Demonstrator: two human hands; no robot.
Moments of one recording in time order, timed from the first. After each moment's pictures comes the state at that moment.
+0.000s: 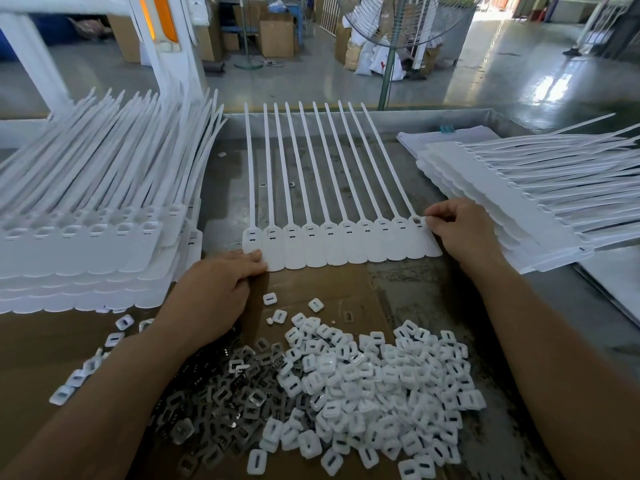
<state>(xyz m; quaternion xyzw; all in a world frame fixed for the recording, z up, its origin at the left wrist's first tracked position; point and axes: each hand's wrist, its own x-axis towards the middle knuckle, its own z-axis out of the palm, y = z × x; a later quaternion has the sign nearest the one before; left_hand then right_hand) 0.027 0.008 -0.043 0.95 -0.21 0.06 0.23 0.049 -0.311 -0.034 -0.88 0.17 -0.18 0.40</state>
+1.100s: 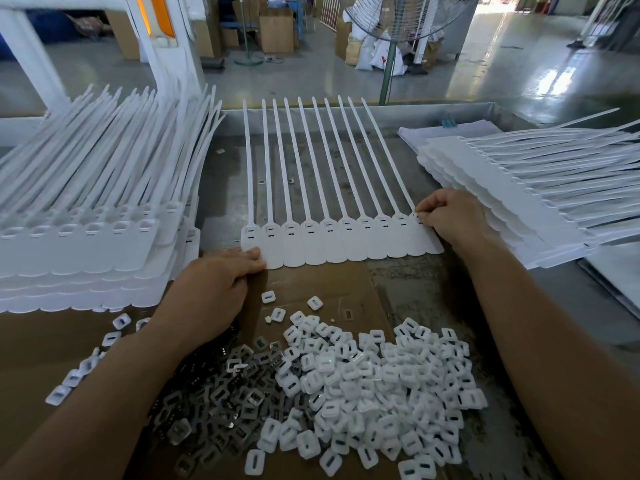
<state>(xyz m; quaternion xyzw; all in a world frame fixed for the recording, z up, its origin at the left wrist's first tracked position) 0.024 0.006 -0.038 0.95 -0.20 0.06 0.24 0.067 -0.311 -0.028 -0.89 0.21 -0.11 0.39</state>
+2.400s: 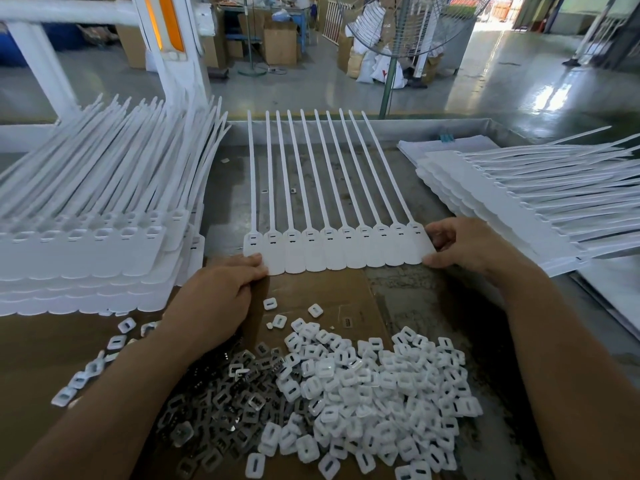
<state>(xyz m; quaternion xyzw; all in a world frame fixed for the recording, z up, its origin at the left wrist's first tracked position) 0.024 0.006 -0.041 0.95 -0.19 0.06 0.22 0.033 -0.323 -0.011 -0.93 0.12 0.02 0.34</state>
